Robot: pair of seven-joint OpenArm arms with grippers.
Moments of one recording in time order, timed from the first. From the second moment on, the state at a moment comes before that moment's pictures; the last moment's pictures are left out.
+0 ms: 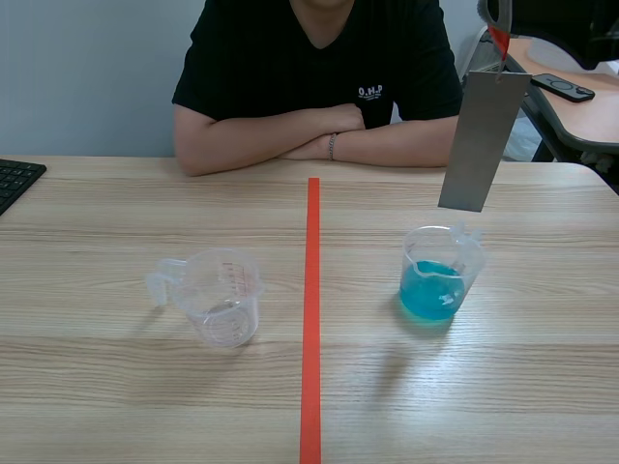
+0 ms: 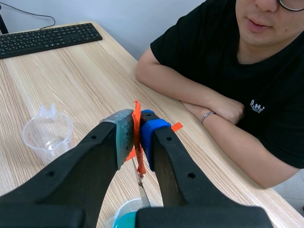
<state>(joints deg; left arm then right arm) 65.0 -48.1 -19.5 88.5 -7.3 -42.4 -48.7 7.0 40.6 6.3 105.4 53.7 45.5 -31.4</state>
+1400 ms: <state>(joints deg) -8.8 -43.8 26.9 81.4 -19.9 -45.1 -20.4 7.0 40.6 6.3 105.4 53.5 45.5 -31.4</state>
